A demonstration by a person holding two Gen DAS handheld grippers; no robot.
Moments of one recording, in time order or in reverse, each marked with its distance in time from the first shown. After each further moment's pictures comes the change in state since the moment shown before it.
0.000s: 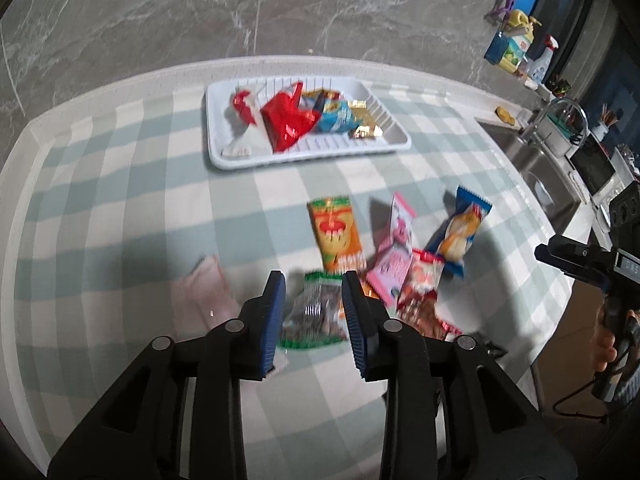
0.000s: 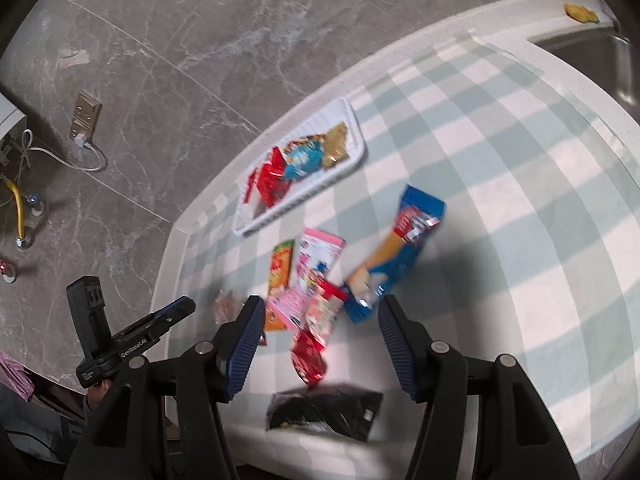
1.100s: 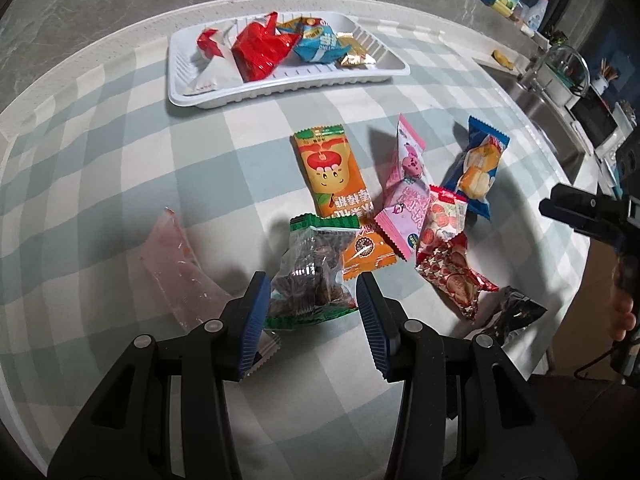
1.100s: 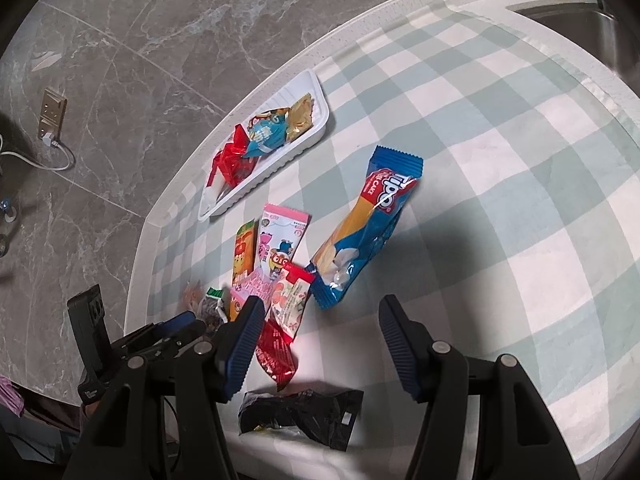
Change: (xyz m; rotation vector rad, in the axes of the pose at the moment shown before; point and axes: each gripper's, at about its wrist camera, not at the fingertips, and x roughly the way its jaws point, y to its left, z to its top) left arm 0.070 -0.007 -0.017 0.101 0.153 -0.003; right arm 0.034 -0.013 -0.005 0.051 0.043 -0.068
